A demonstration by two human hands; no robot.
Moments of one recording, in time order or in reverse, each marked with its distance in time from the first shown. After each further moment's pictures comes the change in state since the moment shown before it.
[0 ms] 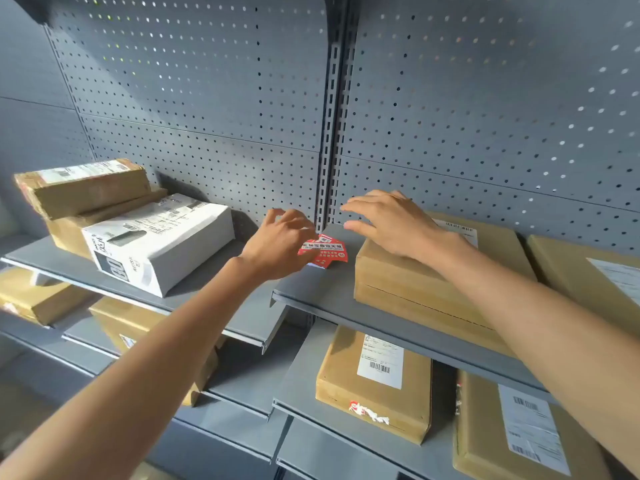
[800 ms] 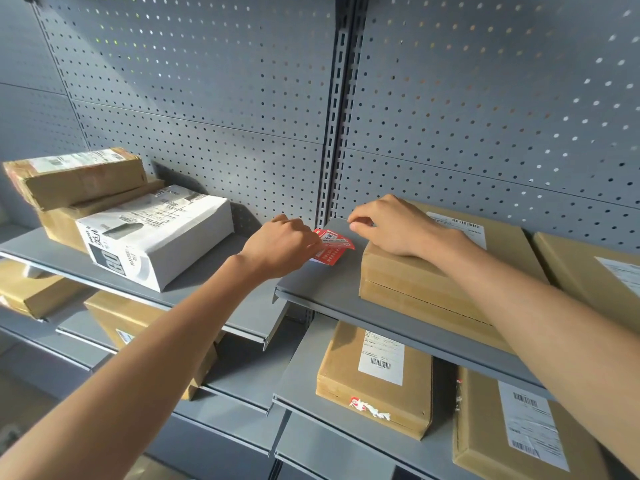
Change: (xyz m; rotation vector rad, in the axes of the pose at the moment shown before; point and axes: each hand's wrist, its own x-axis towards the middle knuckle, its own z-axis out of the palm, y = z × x) left_hand -0.006 -0.004 0.009 -0.011 -0.041 0.096; right_hand 0.008 -0.006 0.010 0.173 -0.147 0.162
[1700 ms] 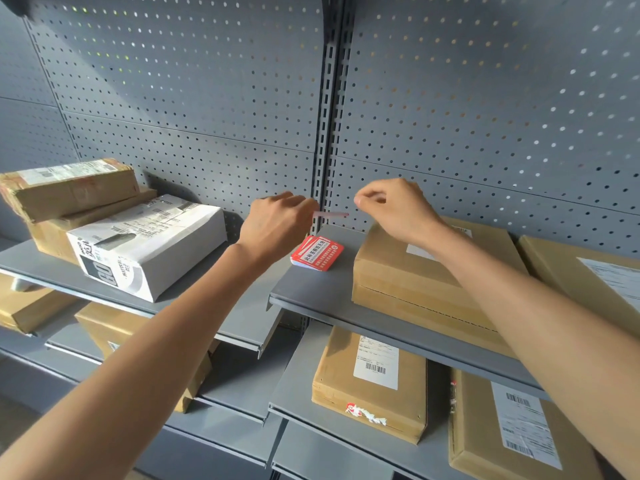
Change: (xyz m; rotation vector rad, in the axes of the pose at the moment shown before) left_hand 0.024 0.006 -0.034 0.034 0.524 -0.086; right_hand -0.004 0.004 -0.018 0.454 0.290 0.166
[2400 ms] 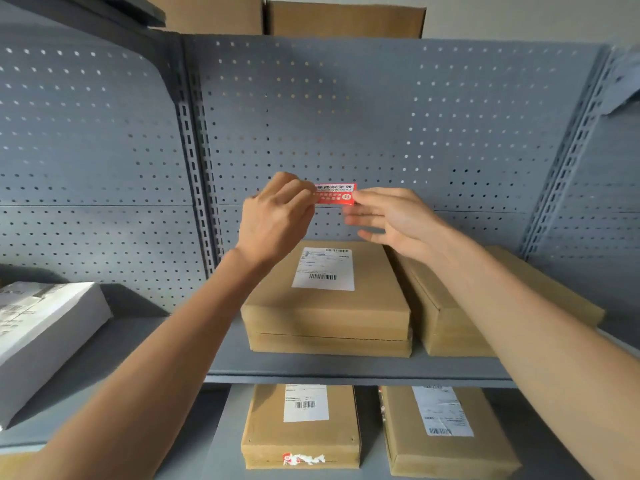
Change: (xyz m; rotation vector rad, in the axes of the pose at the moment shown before) left_hand 0.137 0.128 0.024 -0.274 0.512 0.281; right_hand -0.070 0.044 -0.140 0.794 0.228 0.420
